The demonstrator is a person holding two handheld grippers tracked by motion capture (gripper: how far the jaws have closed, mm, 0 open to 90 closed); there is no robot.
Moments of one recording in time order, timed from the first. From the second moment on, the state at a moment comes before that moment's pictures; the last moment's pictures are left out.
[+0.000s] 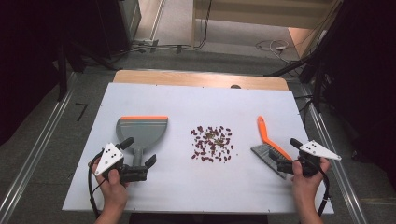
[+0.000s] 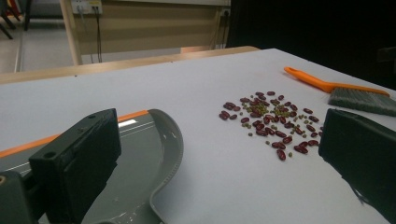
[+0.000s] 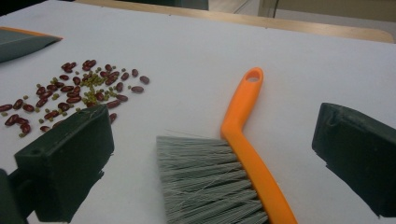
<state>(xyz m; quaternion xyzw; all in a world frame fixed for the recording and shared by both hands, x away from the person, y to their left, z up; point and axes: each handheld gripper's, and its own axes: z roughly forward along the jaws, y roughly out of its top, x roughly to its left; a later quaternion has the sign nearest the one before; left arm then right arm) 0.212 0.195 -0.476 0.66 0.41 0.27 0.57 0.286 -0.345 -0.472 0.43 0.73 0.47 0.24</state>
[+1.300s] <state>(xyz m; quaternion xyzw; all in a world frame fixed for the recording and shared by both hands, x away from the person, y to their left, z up) 0.216 0.200 -0.471 0.66 0.40 0.24 0.58 0.384 -0.309 -0.439 0.46 0.82 0.32 0.08</state>
